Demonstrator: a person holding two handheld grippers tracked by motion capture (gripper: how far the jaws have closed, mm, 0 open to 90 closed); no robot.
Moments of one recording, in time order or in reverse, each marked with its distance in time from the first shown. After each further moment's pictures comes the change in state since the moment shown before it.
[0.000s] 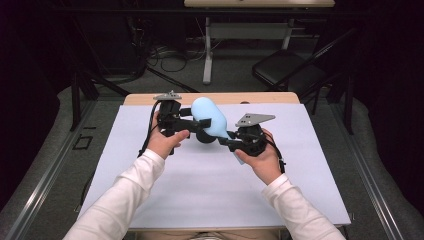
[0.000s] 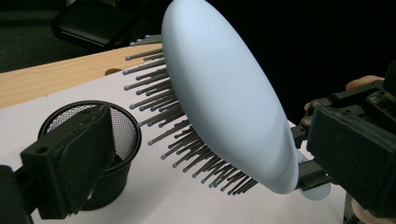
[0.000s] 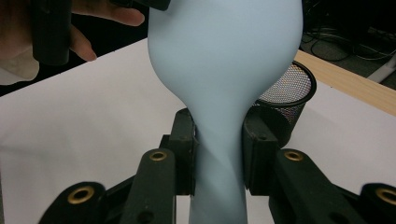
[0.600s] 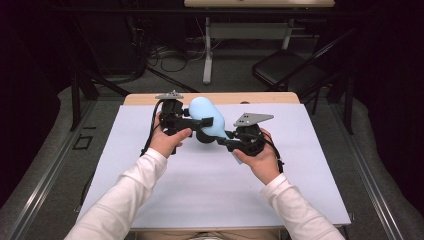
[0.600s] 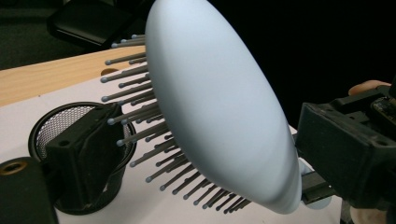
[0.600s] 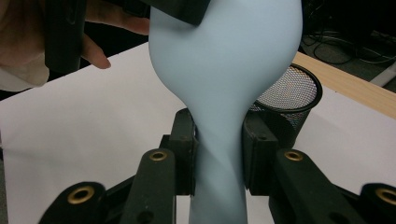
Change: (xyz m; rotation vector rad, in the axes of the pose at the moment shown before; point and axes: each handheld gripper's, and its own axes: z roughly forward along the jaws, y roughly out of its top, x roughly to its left) left arm 0.001 0.002 0.004 -0.002 -0.011 -0.015; right arm 0.004 0.003 0.002 -0.007 0.009 -0.008
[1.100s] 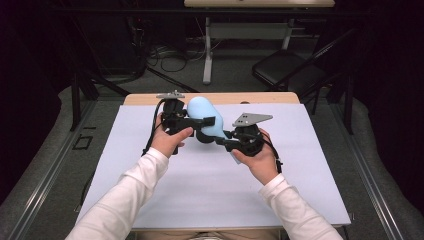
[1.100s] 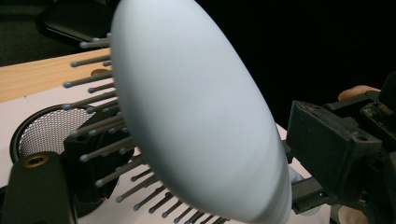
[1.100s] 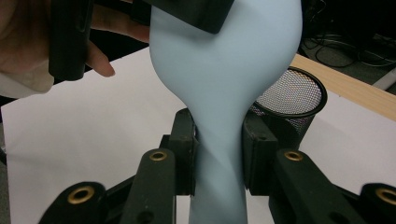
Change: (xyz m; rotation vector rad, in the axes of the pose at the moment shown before) left arm -0.003 0.001 0.004 -0.003 -0.030 -0.014; right arm 0.003 0.001 0.002 -0.014 0.008 0.004
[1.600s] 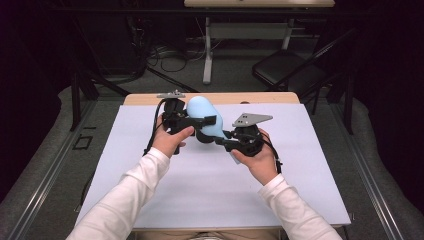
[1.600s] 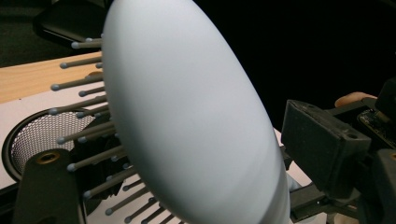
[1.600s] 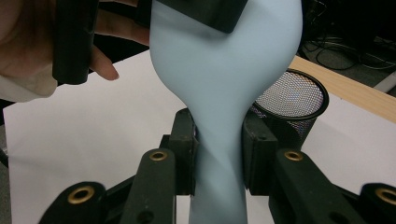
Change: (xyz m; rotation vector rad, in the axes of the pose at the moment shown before) left arm -0.001 0.000 0.001 -0.014 -0.006 -0.008; right arm 0.001 0.000 0.000 -0.011 0.003 0.000
